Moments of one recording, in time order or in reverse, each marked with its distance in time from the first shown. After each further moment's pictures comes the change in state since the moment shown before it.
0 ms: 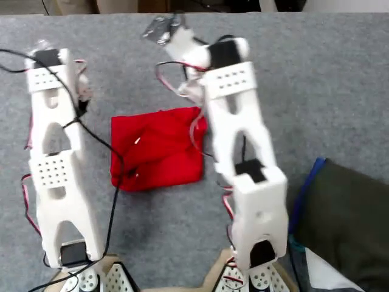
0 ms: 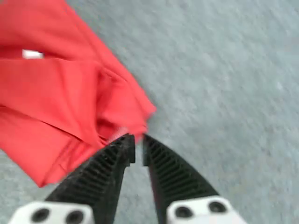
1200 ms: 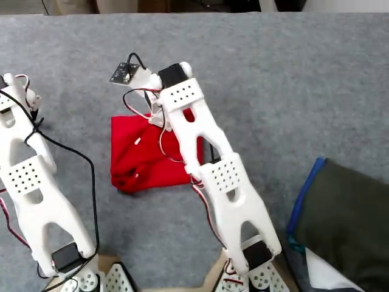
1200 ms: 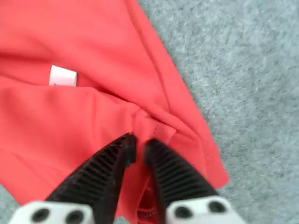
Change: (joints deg) left arm -13.6 7.6 -2.1 -14.2 0.1; right arm -6.6 24.9 -11.9 0.6 0.2
